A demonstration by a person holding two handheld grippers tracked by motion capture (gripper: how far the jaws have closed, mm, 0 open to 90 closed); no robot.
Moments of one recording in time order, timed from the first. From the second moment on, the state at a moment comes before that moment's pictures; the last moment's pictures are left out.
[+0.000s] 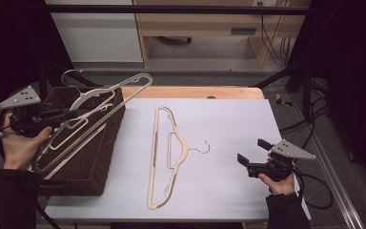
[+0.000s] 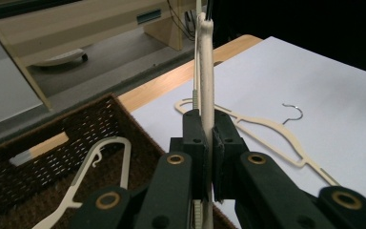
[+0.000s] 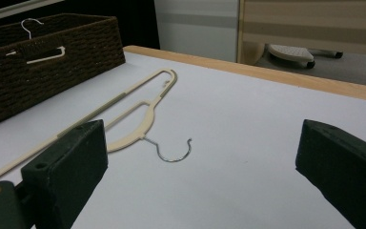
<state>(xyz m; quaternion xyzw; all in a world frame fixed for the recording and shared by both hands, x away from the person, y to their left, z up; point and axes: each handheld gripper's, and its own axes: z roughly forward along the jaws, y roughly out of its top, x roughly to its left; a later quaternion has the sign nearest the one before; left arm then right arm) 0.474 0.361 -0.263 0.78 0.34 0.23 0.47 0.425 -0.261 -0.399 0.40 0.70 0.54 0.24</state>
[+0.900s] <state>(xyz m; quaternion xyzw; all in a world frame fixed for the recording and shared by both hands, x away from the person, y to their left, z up) 0.490 0.441 -0.308 0.77 0.39 0.23 0.45 0.427 -0.259 -0.402 0.40 0.71 0.53 0.24</state>
